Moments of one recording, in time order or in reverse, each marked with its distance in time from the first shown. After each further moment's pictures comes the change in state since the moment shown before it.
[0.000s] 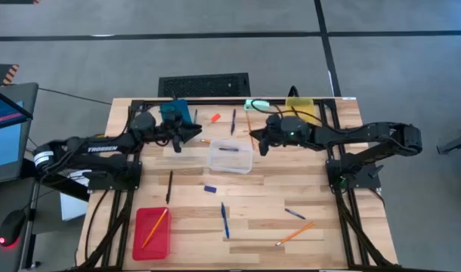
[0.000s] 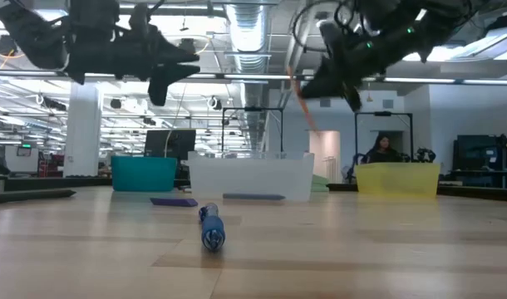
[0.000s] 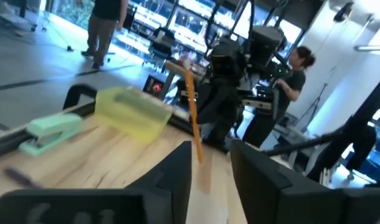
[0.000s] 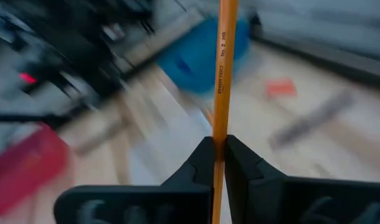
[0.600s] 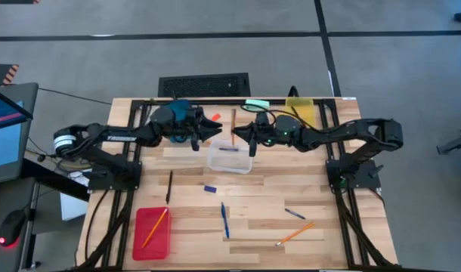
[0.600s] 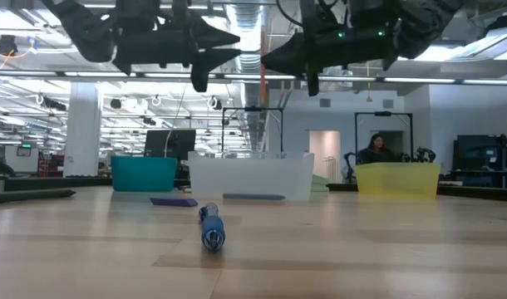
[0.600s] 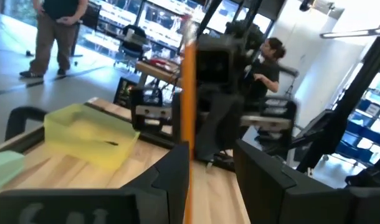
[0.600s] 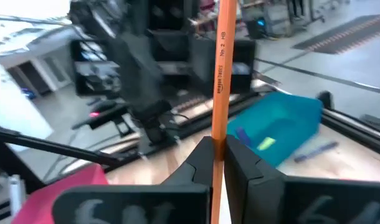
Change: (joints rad) left arm -0.096 0.300 0.269 0.054 0.022 0.045; right arm 0.016 0.218 0.082 0.436 -0.119 -0.099
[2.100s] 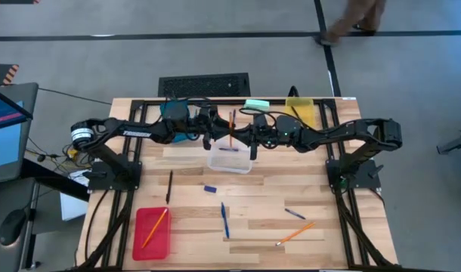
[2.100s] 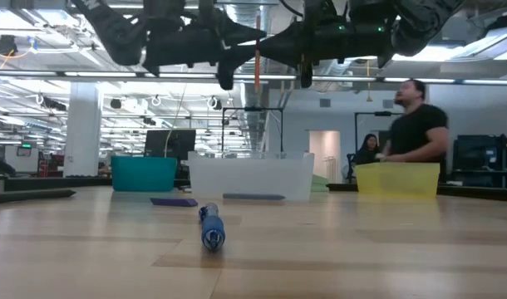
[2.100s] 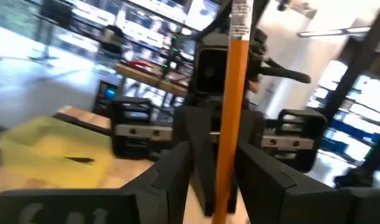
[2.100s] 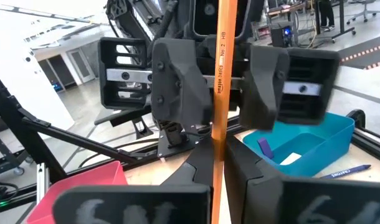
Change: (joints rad) left arm -0.037 0.188 0.172 0.062 0.059 -0.007; right arm 0.013 0.010 0.016 0.040 -0.072 -0.049
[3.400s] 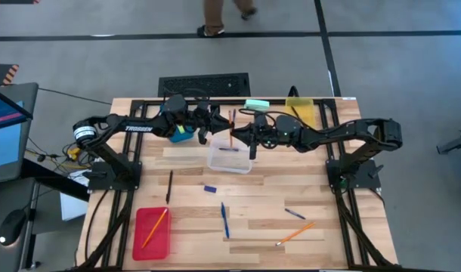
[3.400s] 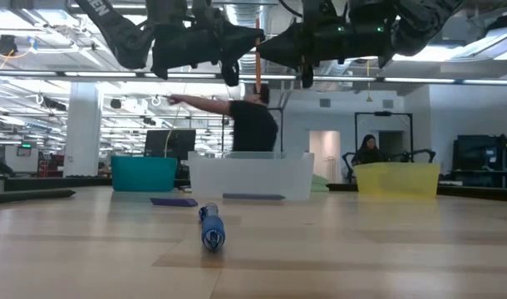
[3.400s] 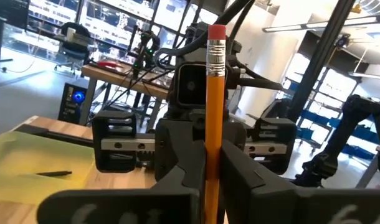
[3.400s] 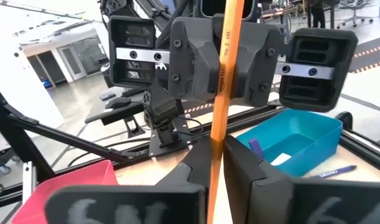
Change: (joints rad) left arm 0.090 0.028 0.042 0.039 0.215 -0.016; right arm -0.008 0.000 0.000 -0.017 0.037 -0.031
